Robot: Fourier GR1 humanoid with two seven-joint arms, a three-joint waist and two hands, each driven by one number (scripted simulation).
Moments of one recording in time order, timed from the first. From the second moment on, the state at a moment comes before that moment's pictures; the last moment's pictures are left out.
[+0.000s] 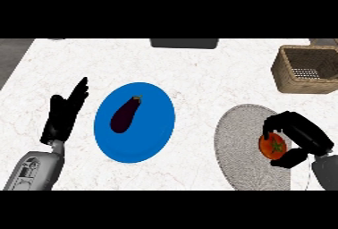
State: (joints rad) left arm -0.23 0.29 -0.05 -1.36 -0.01 0.07 0.20; right arm -0.22 -0.54 0.17 -1.12 0.70 0.02 -0.70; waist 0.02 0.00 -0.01
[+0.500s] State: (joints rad) left arm -0.26 0.27 -0.08 -1.34 -0.03 0.06 0.20; right arm -0.61 -0.41 0.19 -1.02 0.93 0.18 0.10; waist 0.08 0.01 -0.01
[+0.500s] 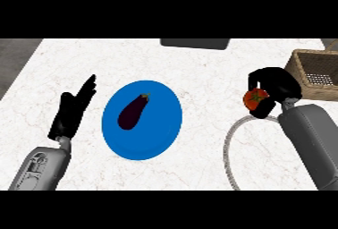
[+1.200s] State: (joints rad) left arm -0.25 0.27 -0.05 -1.33 -0.03 0.08 0.21; right arm -1.10 -0.11 -0.06 -1.09 0.79 0.16 0.60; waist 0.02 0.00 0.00
